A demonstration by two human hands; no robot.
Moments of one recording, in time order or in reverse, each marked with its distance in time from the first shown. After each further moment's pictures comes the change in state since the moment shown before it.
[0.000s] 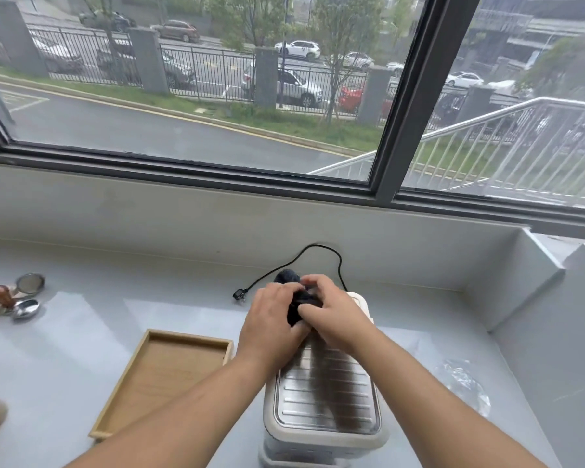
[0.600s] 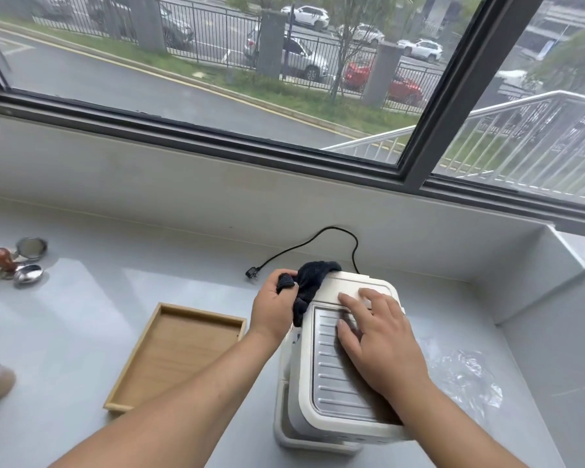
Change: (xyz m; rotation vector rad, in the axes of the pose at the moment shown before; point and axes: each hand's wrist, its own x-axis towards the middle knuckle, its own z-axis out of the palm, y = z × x) left_hand 0.007 -0.052 -0.001 -0.780 -0.006 -0.527; right_hand -0.040 0.045 0.027 -0.730 0.276 -0.118
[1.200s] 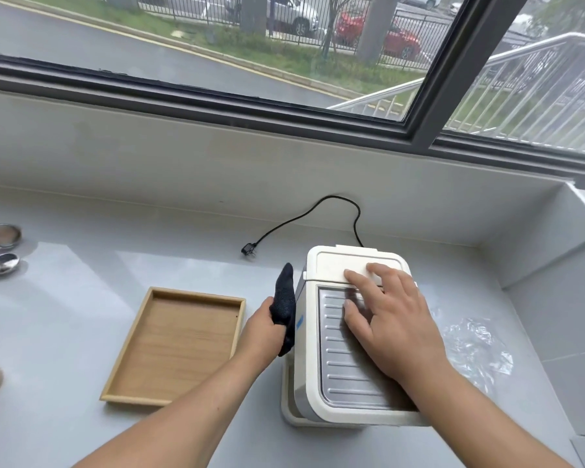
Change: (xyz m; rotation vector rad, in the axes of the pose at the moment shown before) left_hand -0.001 -0.106 -0.026 0.377 -0.166 -0.267; right_hand 0.000 0.000 0.005 -0.043 0.016 0.030
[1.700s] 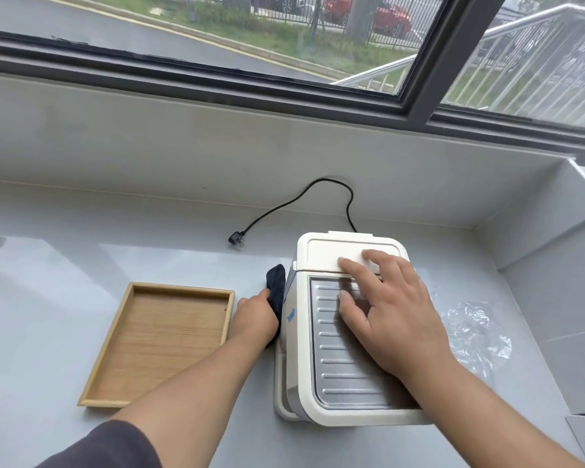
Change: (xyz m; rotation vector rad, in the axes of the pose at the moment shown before) left_hand 0.054 -0.018 0.018 0.683 0.063 0.006; right_hand 0.002 0.003 0.003 0.005 0.005 -0.005
